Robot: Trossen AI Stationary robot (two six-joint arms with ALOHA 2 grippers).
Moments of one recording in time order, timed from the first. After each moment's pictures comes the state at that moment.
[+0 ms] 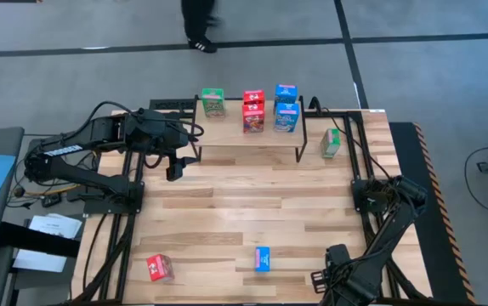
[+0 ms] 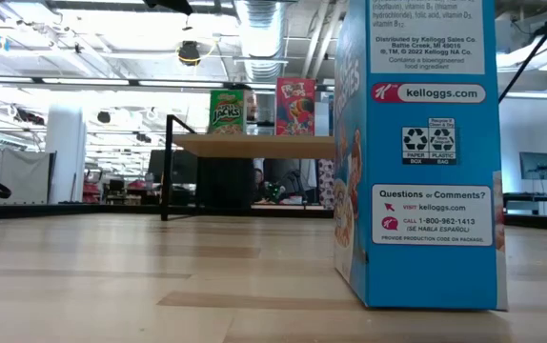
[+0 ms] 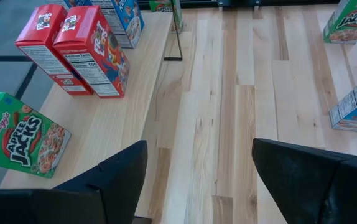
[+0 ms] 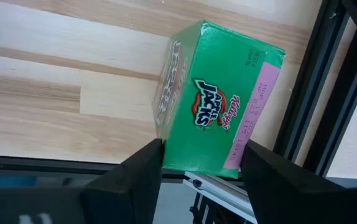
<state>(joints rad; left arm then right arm) 0.12 1.09 1.37 -0.87 -0.15 0.08 0.95 1.92 1.66 -1.44 -0.10 2.32</state>
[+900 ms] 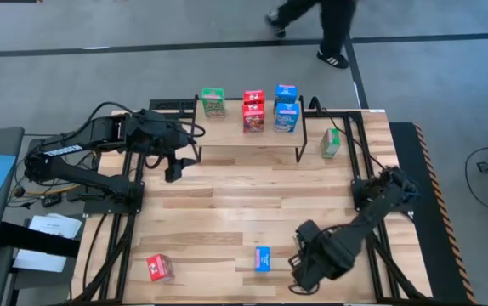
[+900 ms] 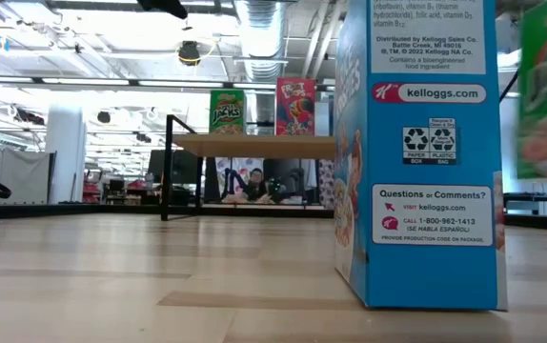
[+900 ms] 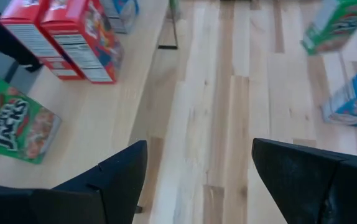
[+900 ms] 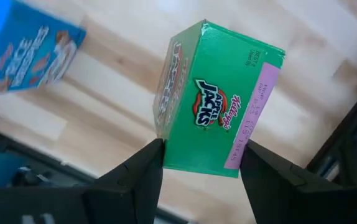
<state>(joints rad) 0.12 1.09 1.37 -0.91 -0.12 0.04 0.71 1.90 1.82 -1.57 0.10 1.72</state>
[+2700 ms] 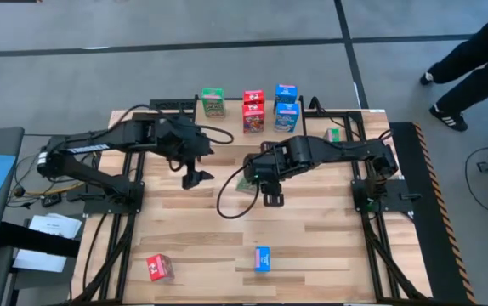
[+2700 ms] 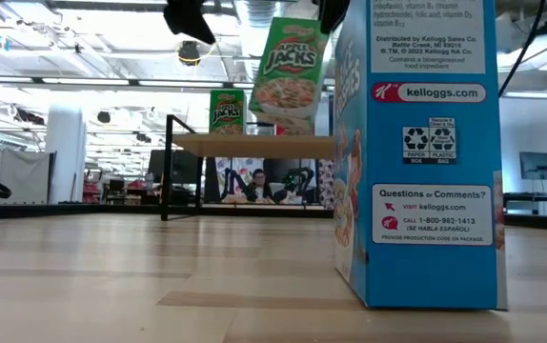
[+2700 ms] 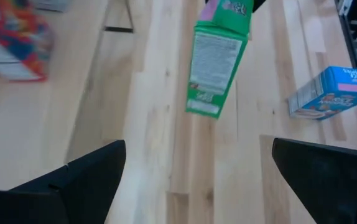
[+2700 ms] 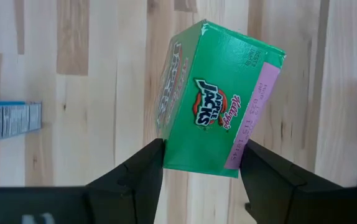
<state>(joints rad) 0.12 1.27 1.37 -0.83 0.05 -0.01 0.11 1.90 2.07 -1.39 0.18 0.02</state>
